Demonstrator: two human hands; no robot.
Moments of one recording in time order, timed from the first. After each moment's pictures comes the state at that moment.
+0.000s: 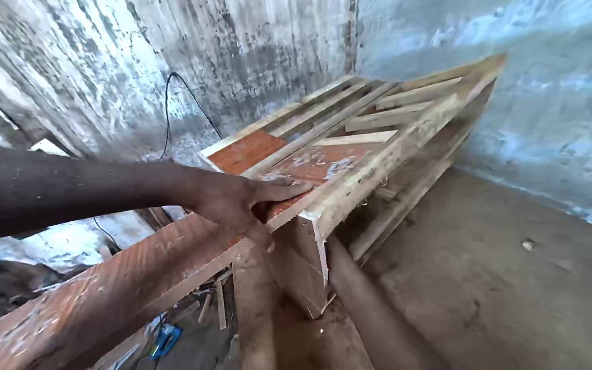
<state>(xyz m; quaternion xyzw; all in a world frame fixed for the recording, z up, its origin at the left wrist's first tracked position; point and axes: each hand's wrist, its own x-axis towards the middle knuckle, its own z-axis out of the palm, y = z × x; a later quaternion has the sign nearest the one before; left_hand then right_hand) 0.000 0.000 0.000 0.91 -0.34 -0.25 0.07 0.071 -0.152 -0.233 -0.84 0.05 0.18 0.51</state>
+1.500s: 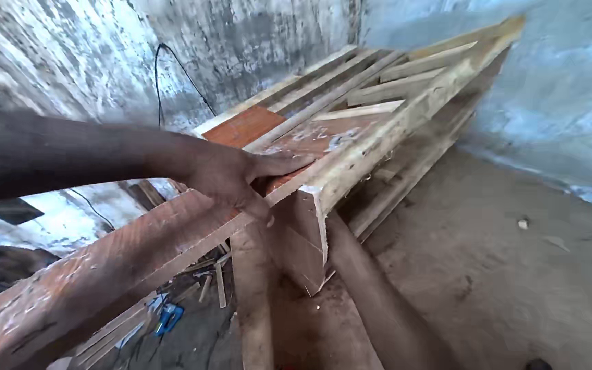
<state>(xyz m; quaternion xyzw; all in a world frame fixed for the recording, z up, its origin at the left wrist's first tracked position) 0.001 0.001 -0.003 0.91 -0.34 -0.25 0.05 -0.014 -0.161 -0.205 -0.47 0.01 0.04 0.88</state>
